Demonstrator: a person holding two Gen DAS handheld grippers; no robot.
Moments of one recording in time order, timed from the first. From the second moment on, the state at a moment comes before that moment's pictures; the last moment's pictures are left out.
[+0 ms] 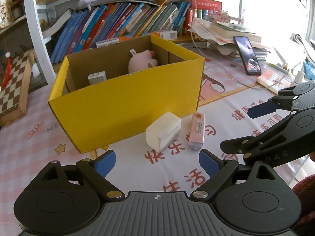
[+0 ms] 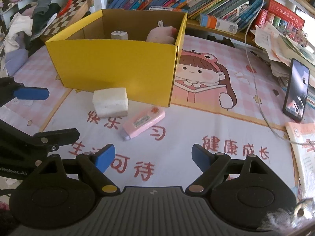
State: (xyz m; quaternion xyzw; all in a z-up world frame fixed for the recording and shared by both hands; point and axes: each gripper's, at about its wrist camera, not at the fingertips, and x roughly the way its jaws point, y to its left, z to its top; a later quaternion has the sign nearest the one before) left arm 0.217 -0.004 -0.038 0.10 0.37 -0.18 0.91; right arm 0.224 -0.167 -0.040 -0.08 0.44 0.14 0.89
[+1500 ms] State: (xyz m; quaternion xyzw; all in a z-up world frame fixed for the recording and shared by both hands) left arm 0.273 -0.008 -0.069 0.04 0.43 -0.18 0.88; right arm 0.302 -0.165 -0.067 -0.04 0.48 0.24 0.84
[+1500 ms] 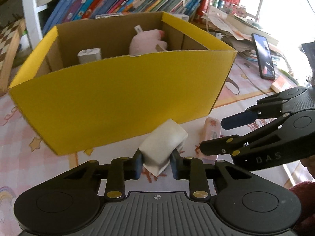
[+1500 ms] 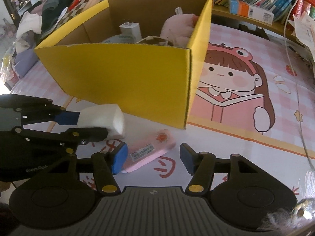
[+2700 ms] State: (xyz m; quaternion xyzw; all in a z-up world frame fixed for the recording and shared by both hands) left arm 0.233 0.043 -0.053 0.01 0.41 -0.14 0.90; right arm 0.275 -0.129 -0.055 -0.07 0.46 0.24 0.85
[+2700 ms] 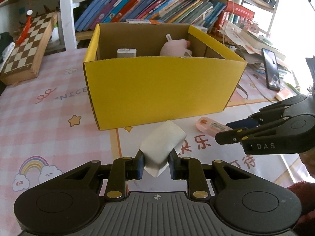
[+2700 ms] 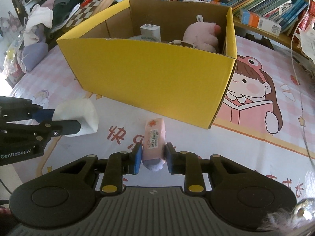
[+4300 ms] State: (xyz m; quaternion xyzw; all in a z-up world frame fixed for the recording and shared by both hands) left arm 0.407 0.019 -0.001 0.14 0.37 -0.12 0.91; right arm 0.479 -0.071 -0.008 -0.11 0.43 0.26 0.86
